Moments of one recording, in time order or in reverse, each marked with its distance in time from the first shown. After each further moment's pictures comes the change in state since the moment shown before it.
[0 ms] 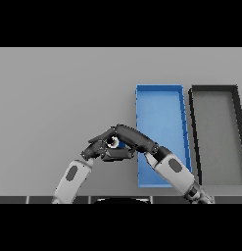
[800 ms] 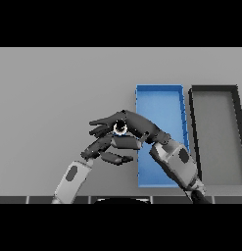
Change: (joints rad) left arm 0.013 -0.001 0.006 0.020 -0.001 0.011 0.094; right arm -0.168 0.050 -0.195 -0.053 -0.283 -0.084 0.130
